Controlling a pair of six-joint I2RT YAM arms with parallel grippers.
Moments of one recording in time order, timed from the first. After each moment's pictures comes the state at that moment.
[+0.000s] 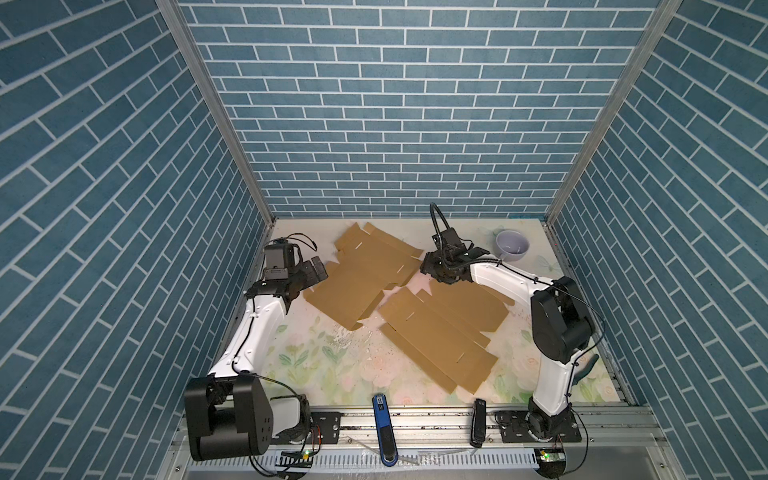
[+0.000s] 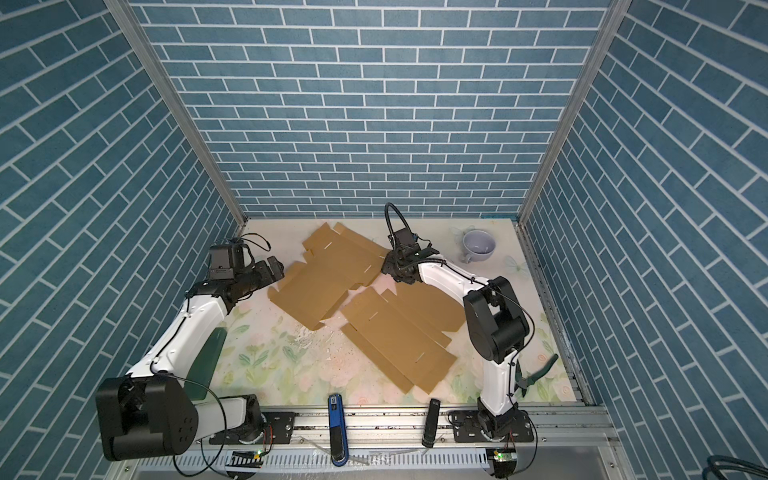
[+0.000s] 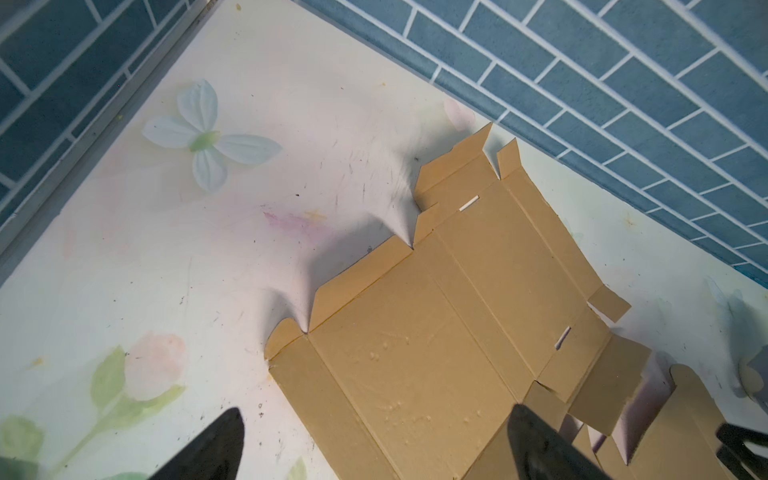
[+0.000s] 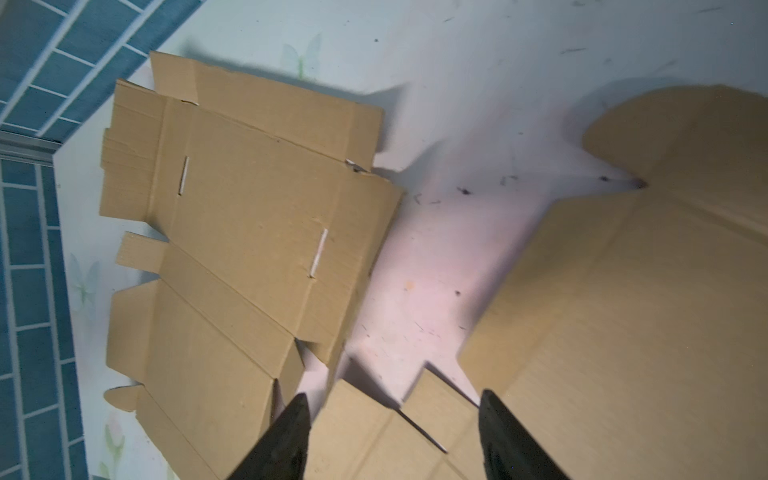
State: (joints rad) left arm 0.06 1.26 0.94 -0.43 0.10 -0.42; right arm 0.62 1.94 1.48 -0.45 -0.02 0.85
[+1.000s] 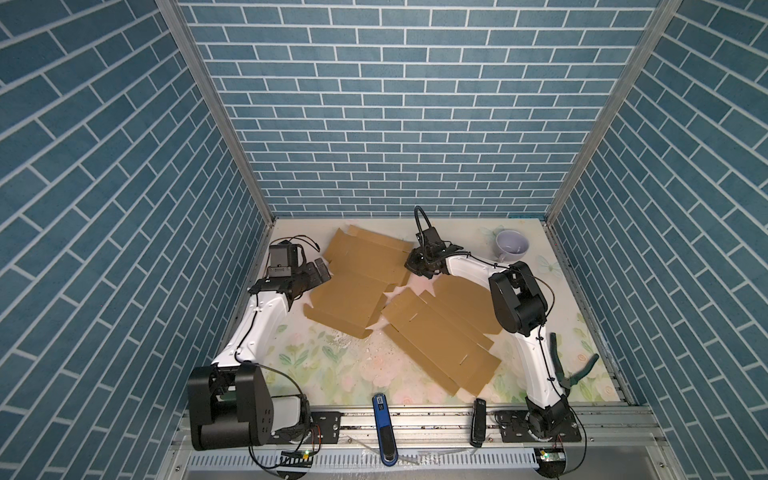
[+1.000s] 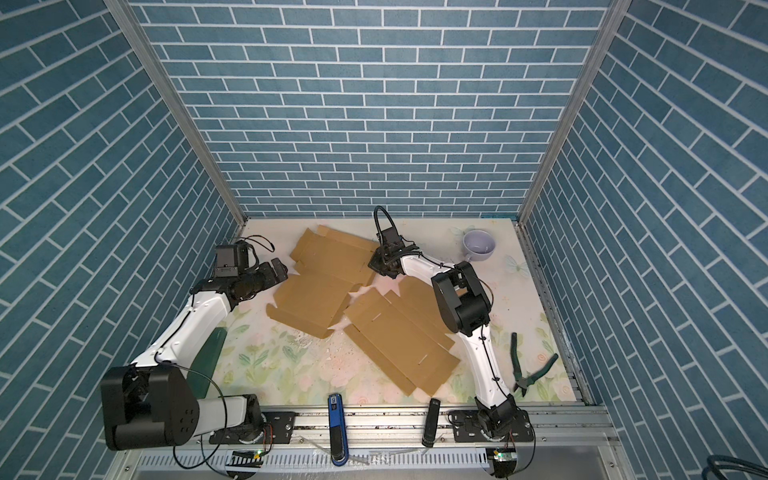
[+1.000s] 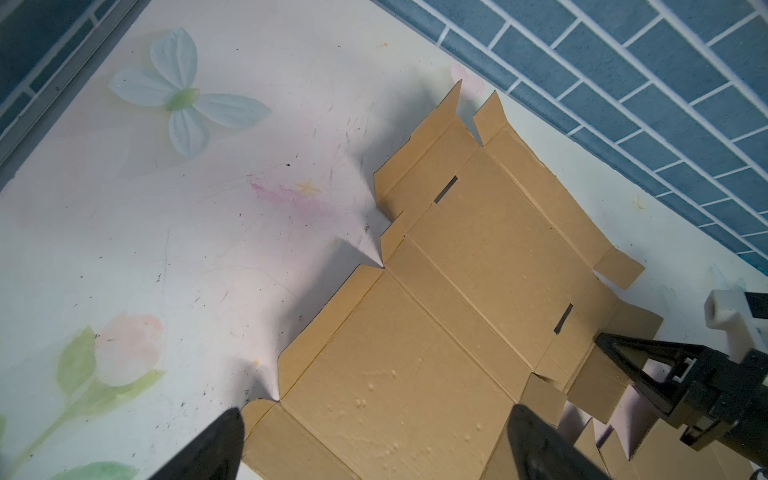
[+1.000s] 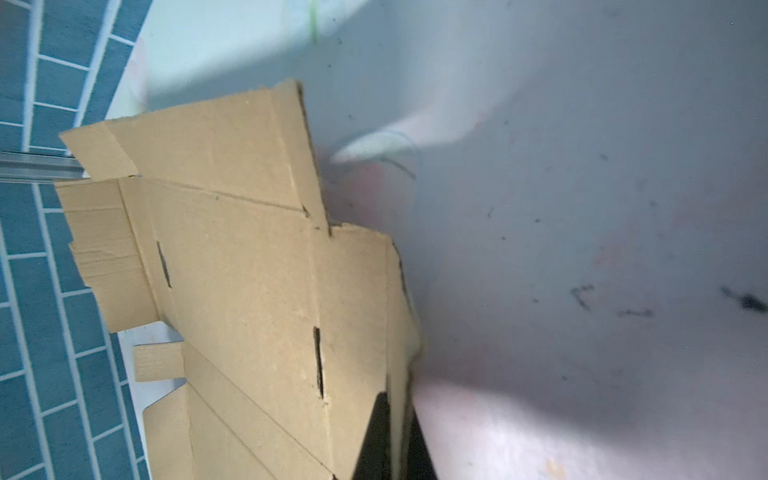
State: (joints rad) left arm 0.05 1.31 0.95 -0.45 0.11 -0.44; right arm 0.62 2.28 1.72 -0.32 -0.19 0.94
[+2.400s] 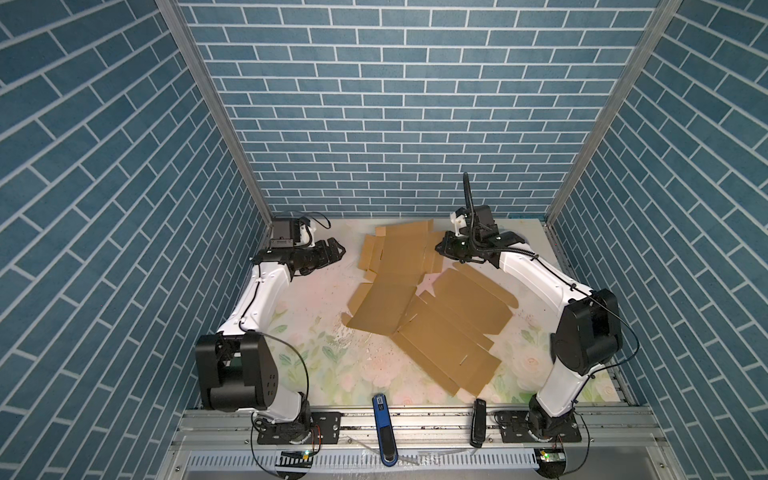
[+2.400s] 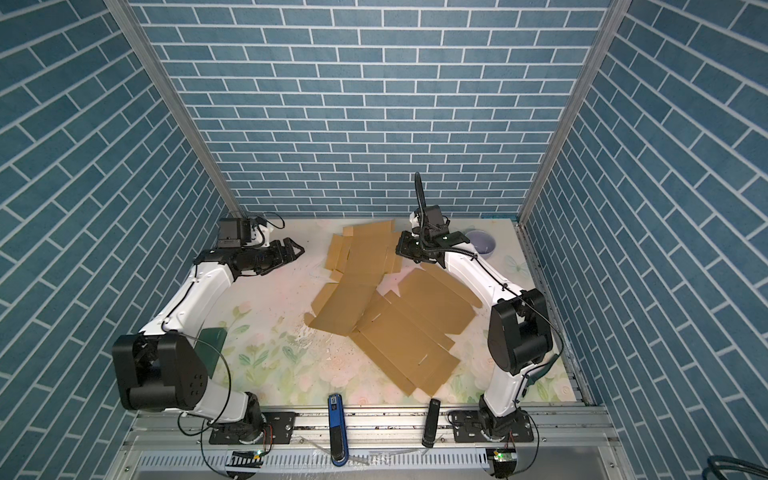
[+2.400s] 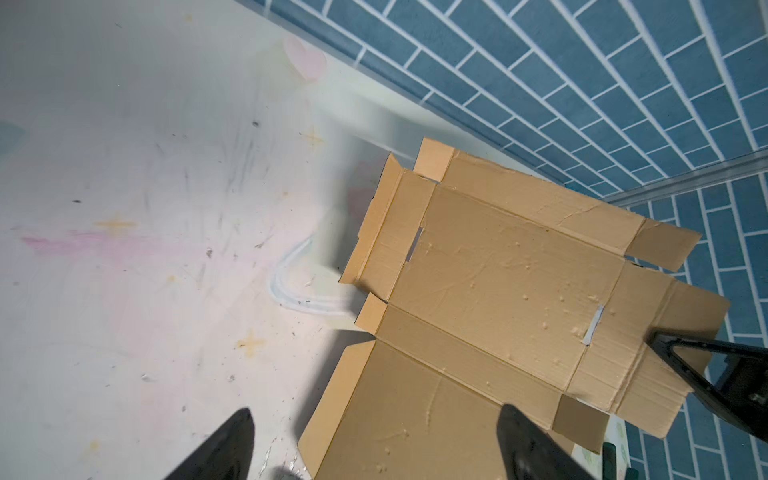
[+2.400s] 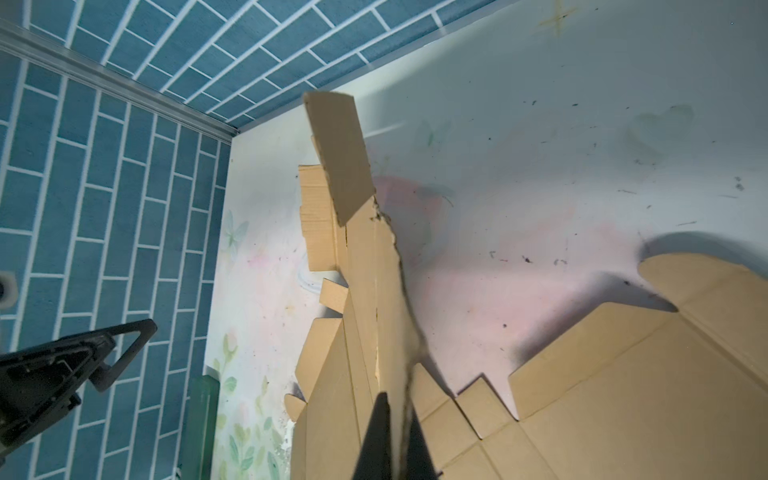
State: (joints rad) left arm 0.02 1.53 1.24 -0.55 0.46 -0.37; right arm 0.47 1.77 1.51 -0.51 -0.32 0.55
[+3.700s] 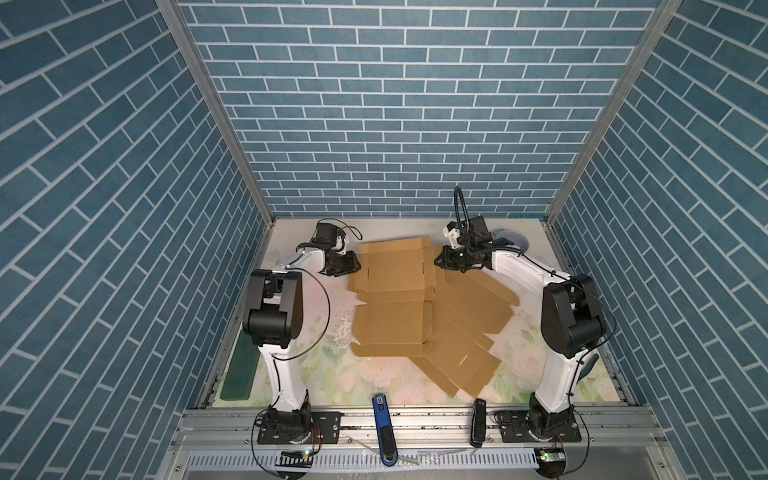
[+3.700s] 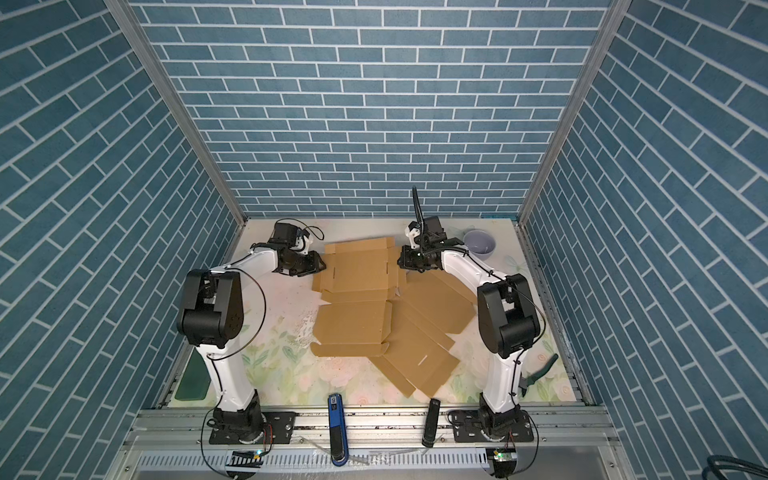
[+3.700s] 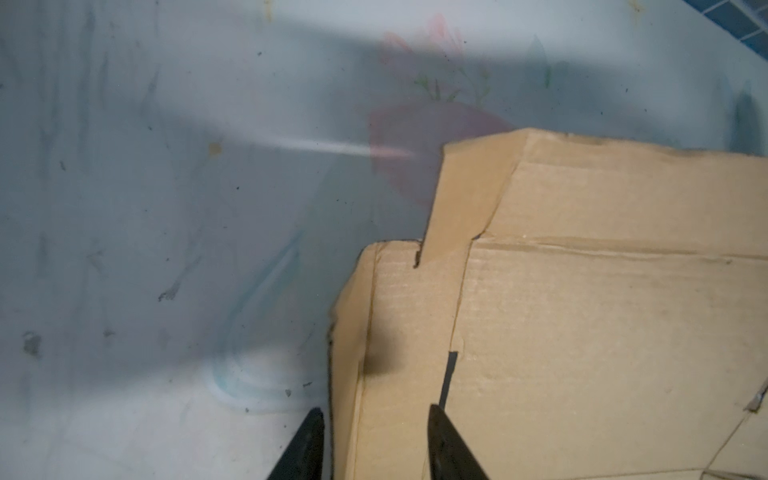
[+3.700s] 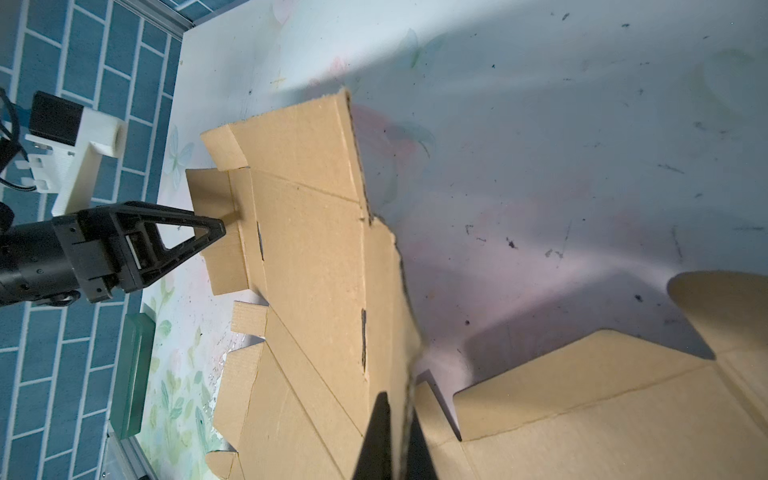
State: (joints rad) left arm -0.10 1.97 1.38 -0.45 0.37 -0.25; right arm 0.42 1.90 1.46 -0.45 -0.44 0.36
